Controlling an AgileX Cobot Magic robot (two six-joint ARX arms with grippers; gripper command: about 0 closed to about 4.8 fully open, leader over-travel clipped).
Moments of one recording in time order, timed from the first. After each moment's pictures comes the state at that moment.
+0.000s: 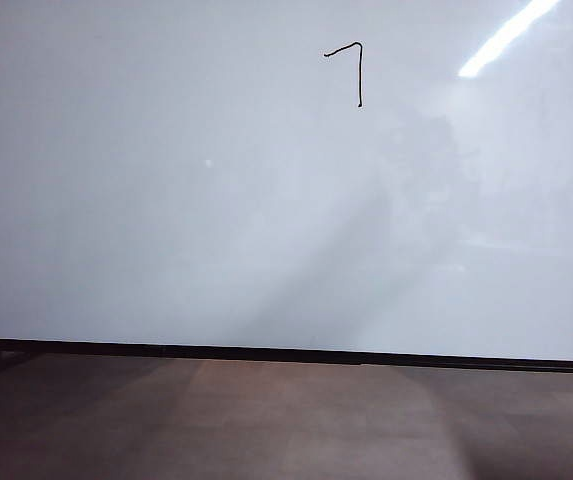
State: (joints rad) left arm -0.03 0.00 0.01 0.07 -0.05 0.05; right arm 0.42 0.07 0.39 -0.33 0.23 -0.13
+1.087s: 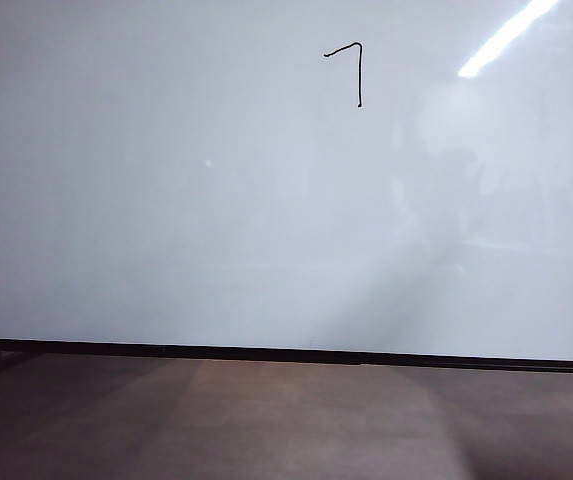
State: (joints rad) left arm -0.03 0.00 0.01 0.06 -0.05 0.05; right arm 0.08 0.00 0.01 0.06 0.16 0.00
